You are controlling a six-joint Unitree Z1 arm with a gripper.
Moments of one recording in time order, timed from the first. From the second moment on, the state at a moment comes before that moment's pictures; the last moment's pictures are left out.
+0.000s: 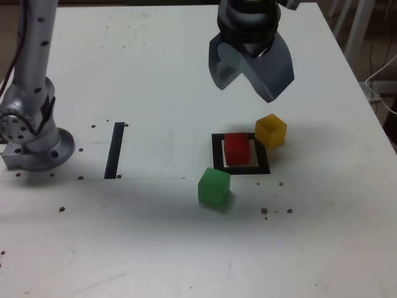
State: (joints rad) arm -0.02 1.99 -1.68 1.31 0.28 0.71
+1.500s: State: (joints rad) arm -0.07 2.24 -1.83 1.28 0.30 0.74
